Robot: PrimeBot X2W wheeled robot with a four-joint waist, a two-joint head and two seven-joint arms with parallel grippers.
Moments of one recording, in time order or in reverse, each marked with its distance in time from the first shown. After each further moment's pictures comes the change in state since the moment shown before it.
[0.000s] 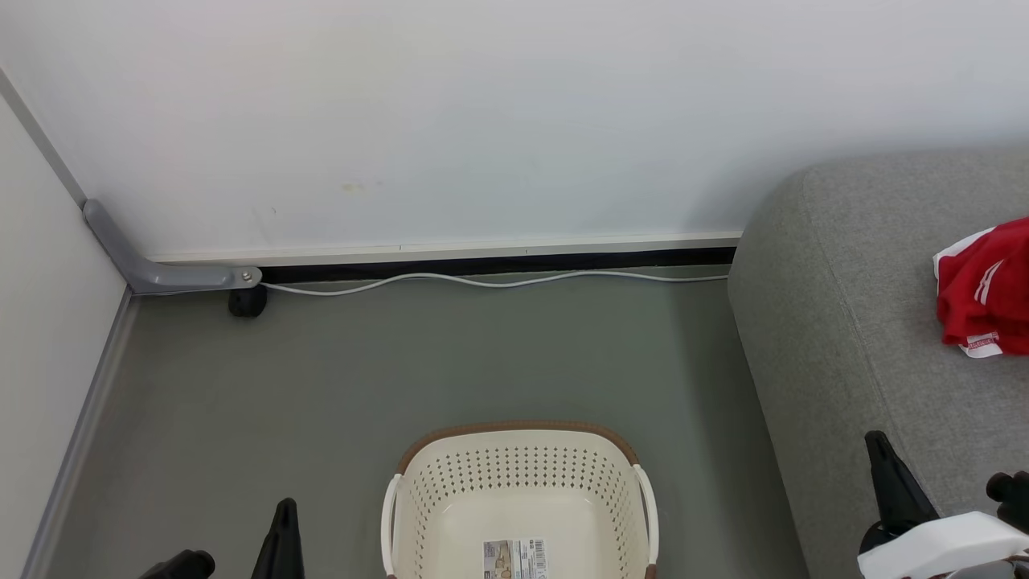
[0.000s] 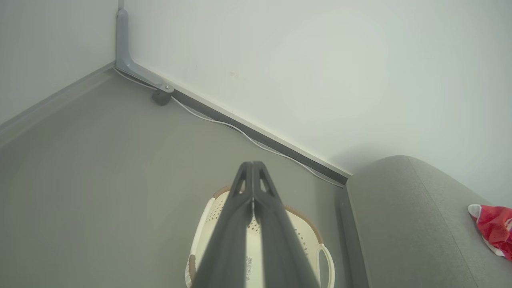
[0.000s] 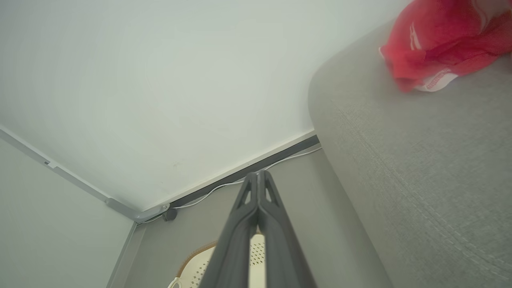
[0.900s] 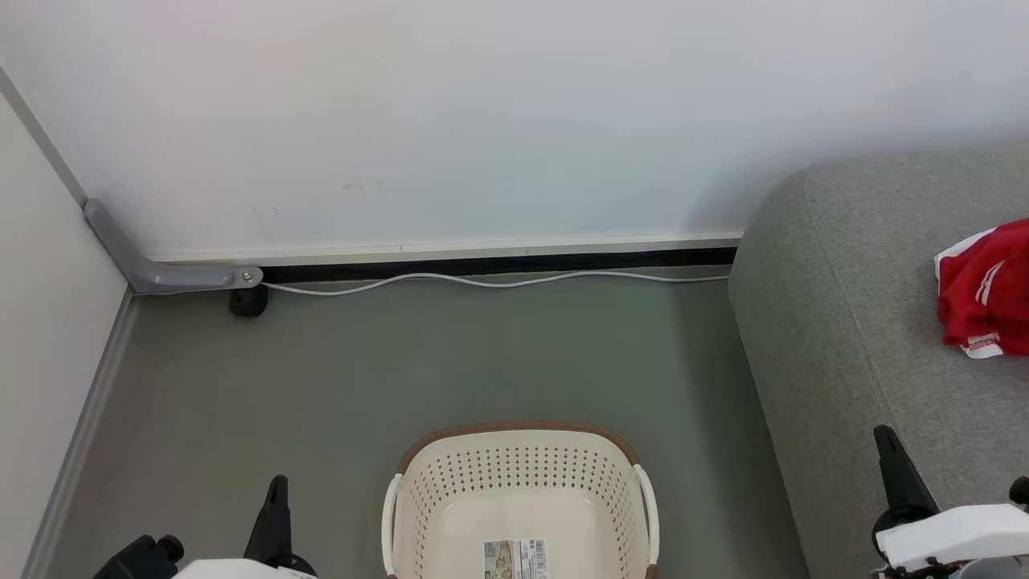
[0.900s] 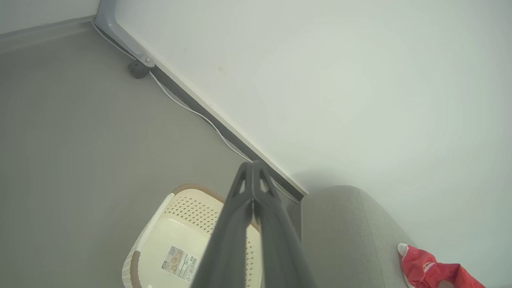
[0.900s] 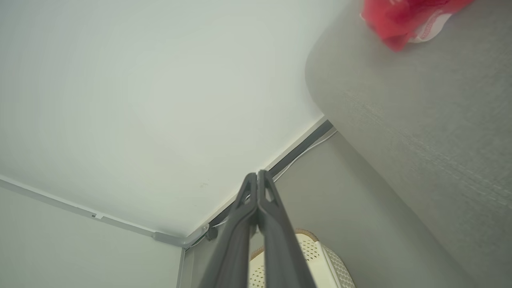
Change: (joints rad) left arm -0.051 0.006 0.040 0.004 -0.277 -0.062 0.068; right arm -0.007 0.042 -0.067 -0.017 0.242 0.000 0.073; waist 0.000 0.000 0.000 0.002
